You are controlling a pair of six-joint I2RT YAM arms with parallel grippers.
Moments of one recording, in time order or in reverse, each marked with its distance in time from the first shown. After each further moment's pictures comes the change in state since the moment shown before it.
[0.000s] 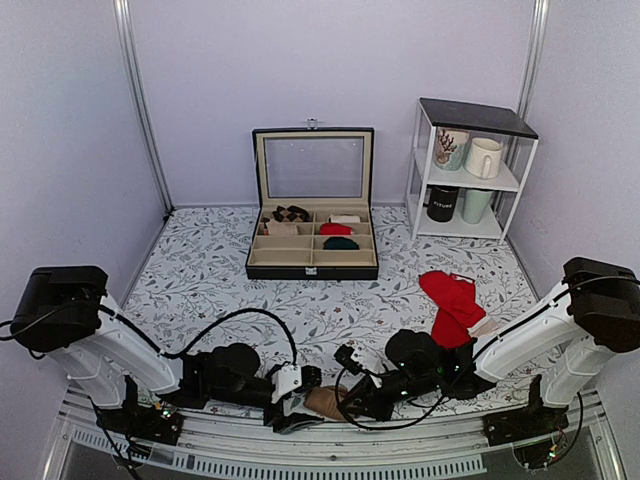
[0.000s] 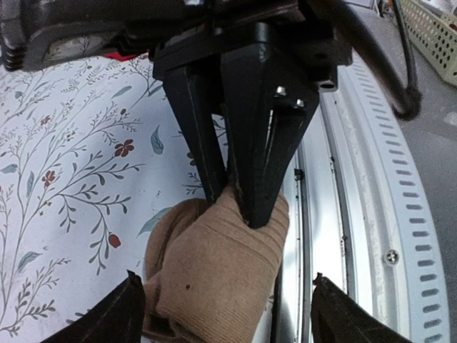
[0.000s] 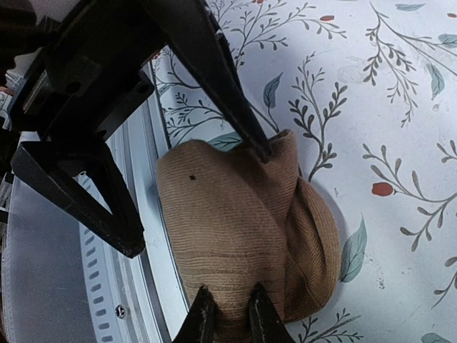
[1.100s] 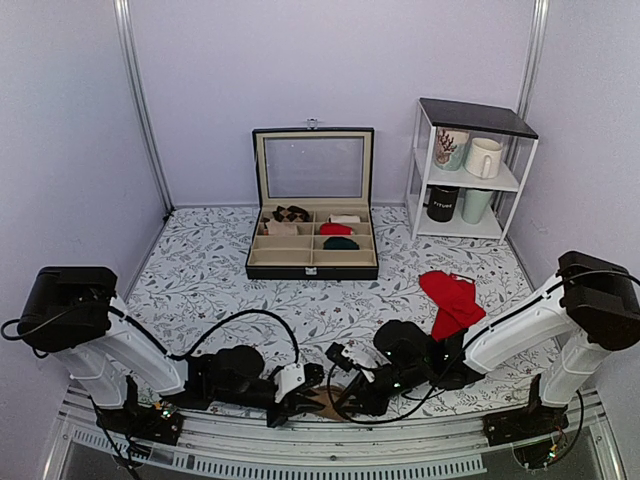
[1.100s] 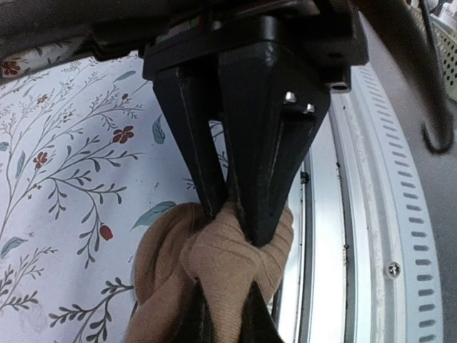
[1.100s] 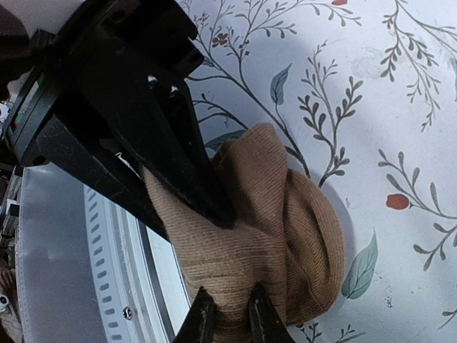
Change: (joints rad) left arm -0.005 0.048 0.012 0.024 -0.005 -0.093; right arm -0.034 0.050 0.092 -0.116 -0.097 -0.008
